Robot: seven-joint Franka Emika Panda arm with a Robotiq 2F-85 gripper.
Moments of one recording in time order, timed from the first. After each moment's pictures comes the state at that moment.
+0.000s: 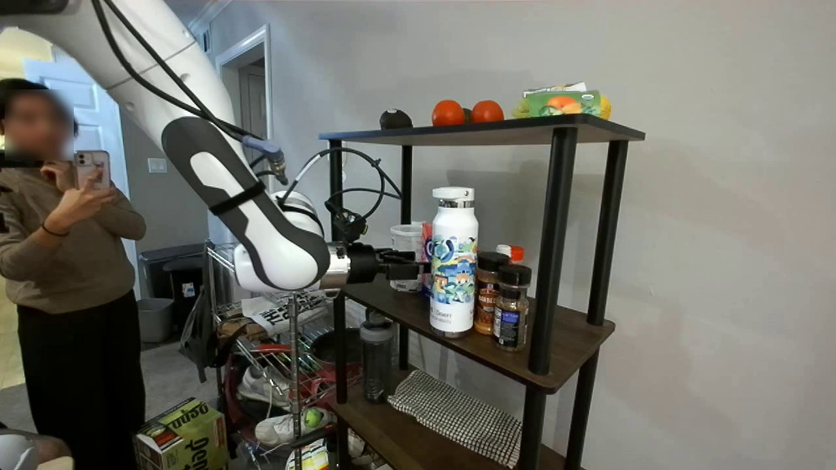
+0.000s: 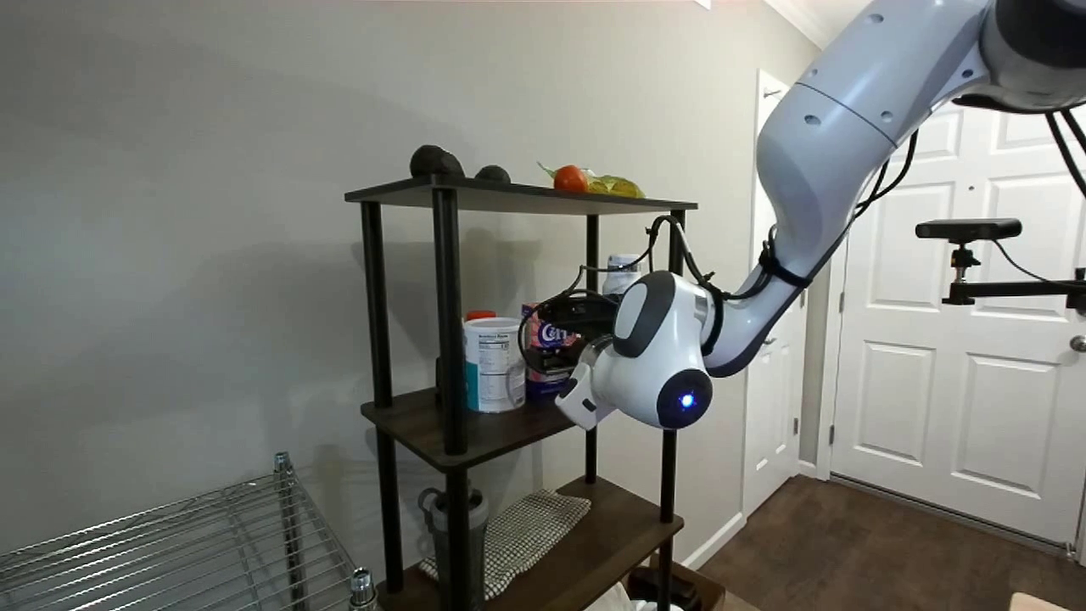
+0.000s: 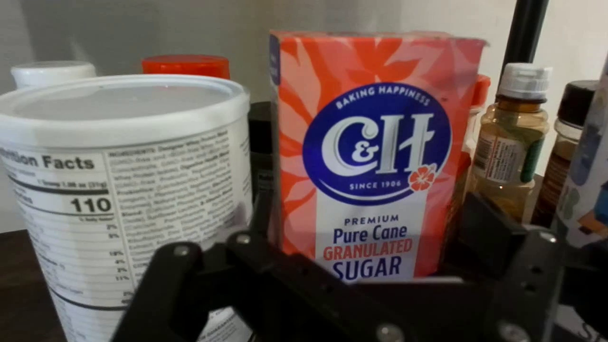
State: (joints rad) arm 0.13 0.16 0.08 -2.27 -2.50 2.19 -0.39
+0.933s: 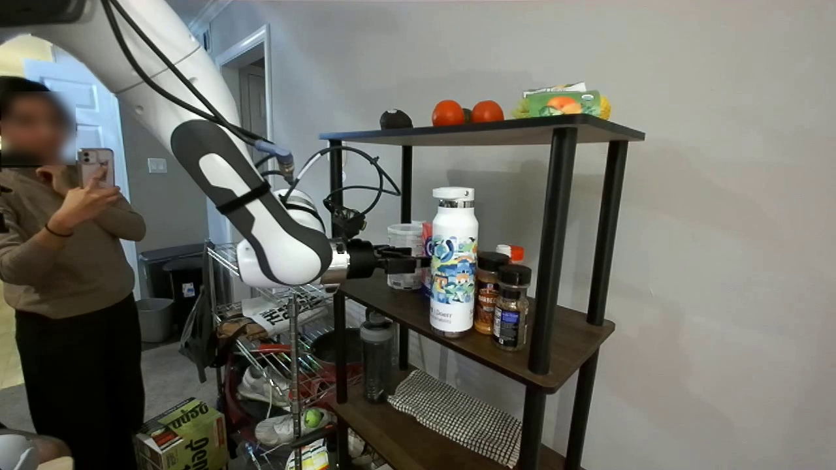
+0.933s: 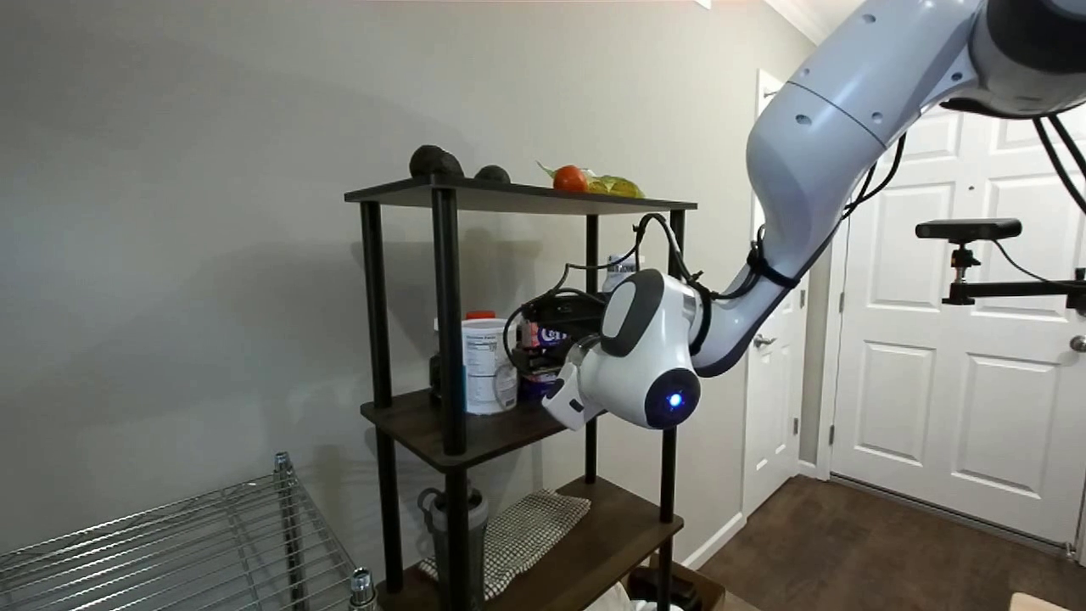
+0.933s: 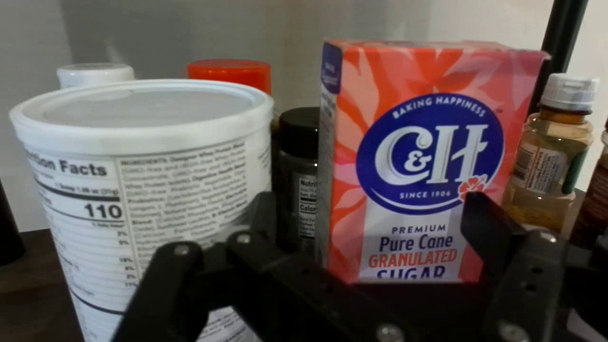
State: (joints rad) arm 0.14 0.18 0.10 -2.24 -2.50 2.20 -0.41
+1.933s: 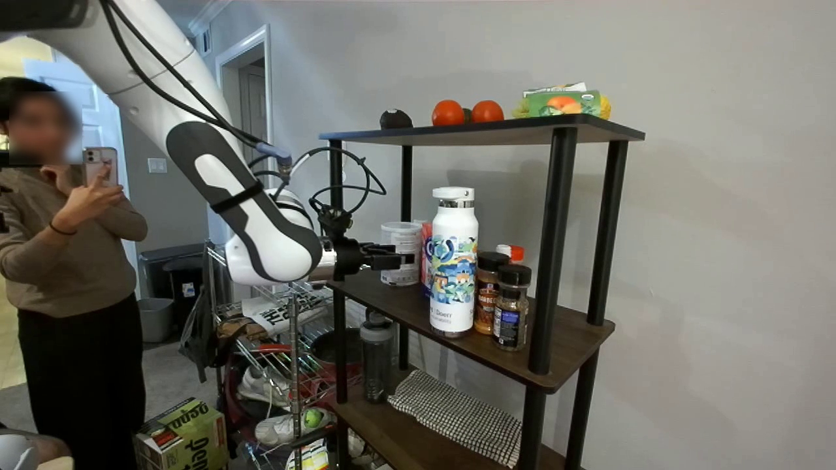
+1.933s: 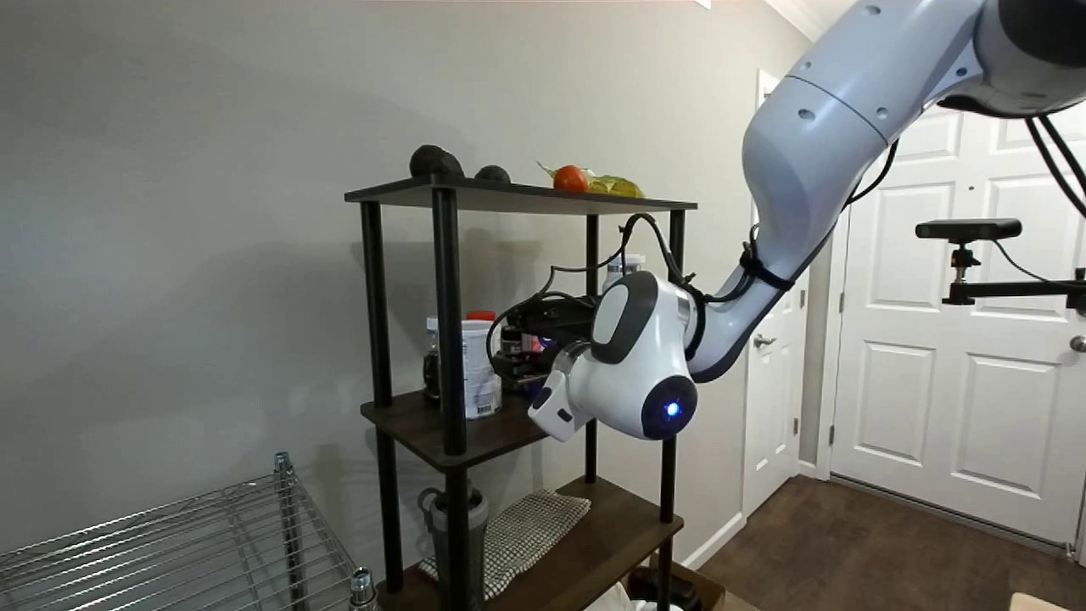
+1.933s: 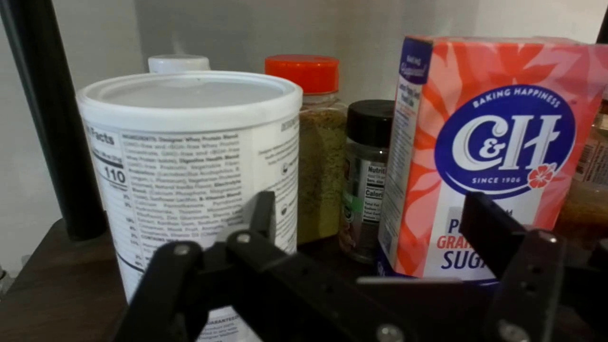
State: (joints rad) arm 0.18 0.18 0.13 -2.24 -2.51 2.20 -0.41
